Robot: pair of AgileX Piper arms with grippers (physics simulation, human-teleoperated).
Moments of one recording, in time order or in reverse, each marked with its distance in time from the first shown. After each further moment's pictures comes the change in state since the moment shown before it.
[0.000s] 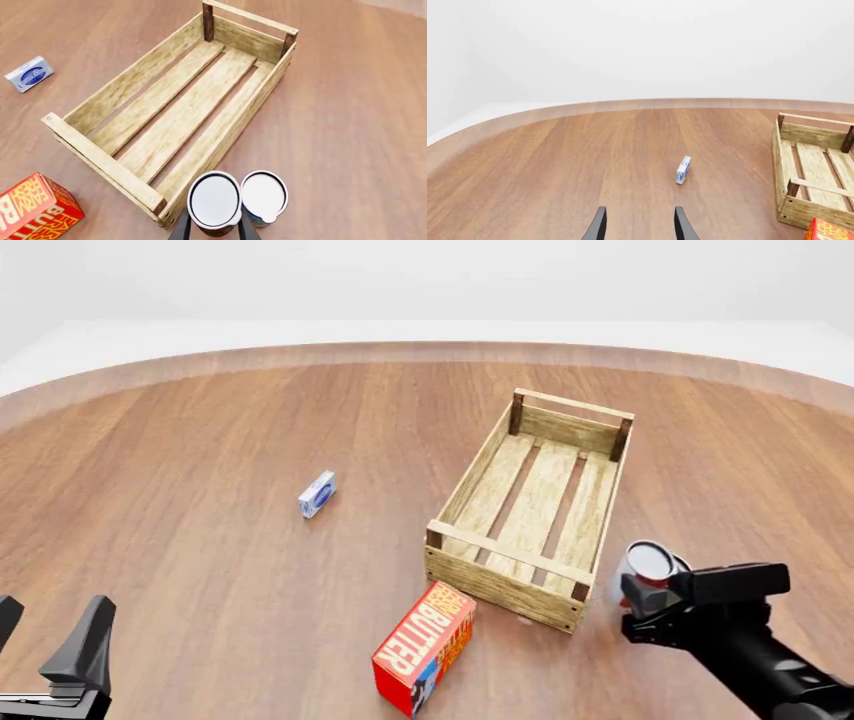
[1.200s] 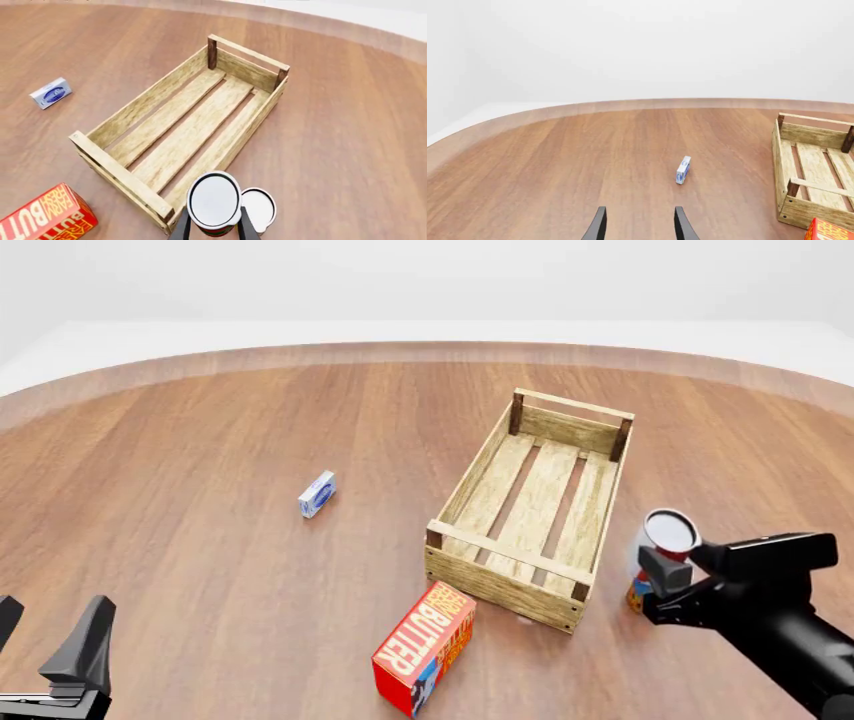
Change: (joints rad) left arm 0.000 0.000 0.000 0.000 0.000; right arm 0.008 -0.273 -0.110 0.317 -0.040
